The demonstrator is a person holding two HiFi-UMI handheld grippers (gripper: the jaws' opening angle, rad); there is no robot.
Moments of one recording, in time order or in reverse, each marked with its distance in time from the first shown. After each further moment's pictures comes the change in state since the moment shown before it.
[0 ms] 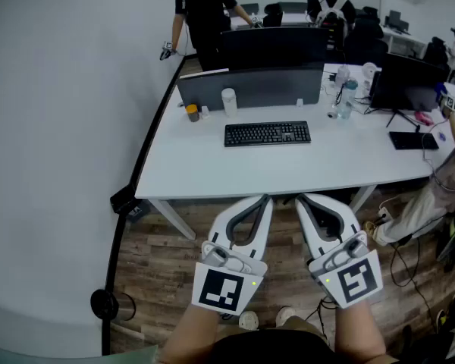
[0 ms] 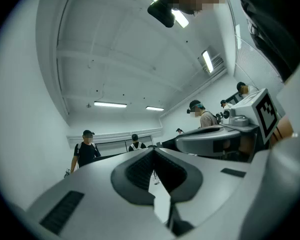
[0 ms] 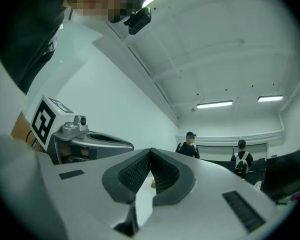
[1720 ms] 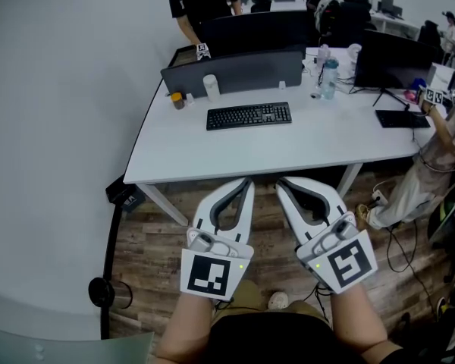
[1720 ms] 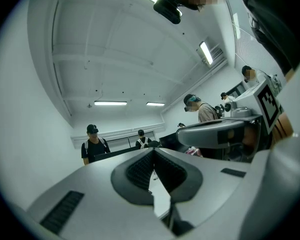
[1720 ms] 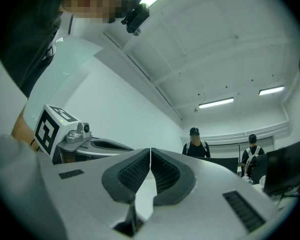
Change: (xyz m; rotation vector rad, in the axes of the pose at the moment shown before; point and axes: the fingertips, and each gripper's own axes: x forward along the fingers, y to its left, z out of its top) left arm 0.007 -0.073 0.002 -0.004 0.041 0.068; right arm -0.073 -0.016 -0.002 0.070 -0.045 0.066
